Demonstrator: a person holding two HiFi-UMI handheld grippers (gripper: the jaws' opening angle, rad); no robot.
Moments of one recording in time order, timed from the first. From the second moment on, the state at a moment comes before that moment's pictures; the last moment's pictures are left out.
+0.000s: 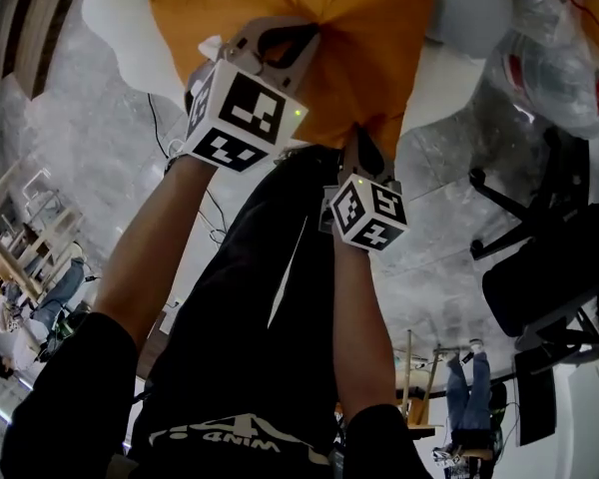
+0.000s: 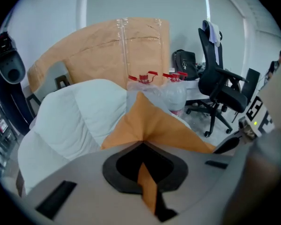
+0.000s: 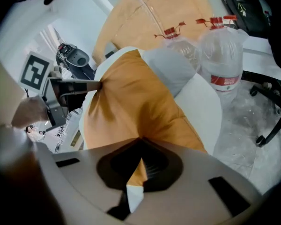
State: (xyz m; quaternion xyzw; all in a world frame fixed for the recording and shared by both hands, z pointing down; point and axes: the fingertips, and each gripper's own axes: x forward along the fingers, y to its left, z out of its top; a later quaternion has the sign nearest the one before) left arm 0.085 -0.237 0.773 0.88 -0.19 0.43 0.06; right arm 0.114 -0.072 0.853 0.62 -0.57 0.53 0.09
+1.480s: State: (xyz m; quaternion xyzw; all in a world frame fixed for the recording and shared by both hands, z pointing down) left arm -0.037 -0.327 0.544 0.87 -0.40 0.14 0.26; right arm 0.144 -0.290 0.527 0.63 -0.73 0.26 0.03
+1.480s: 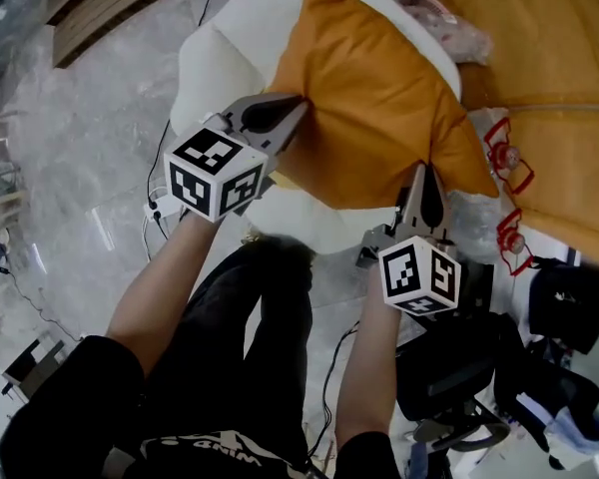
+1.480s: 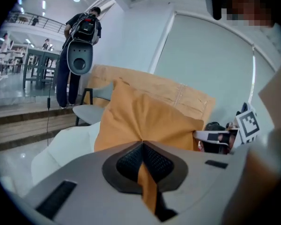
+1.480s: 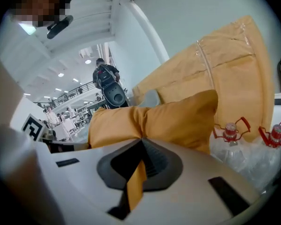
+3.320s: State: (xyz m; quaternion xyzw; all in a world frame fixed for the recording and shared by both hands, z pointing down) left arm -0.067 -0.396 0.614 0.85 -0.42 0.24 0.21; right arm 0.119 -0.393 0.587 0.61 -0.74 0.21 0.16
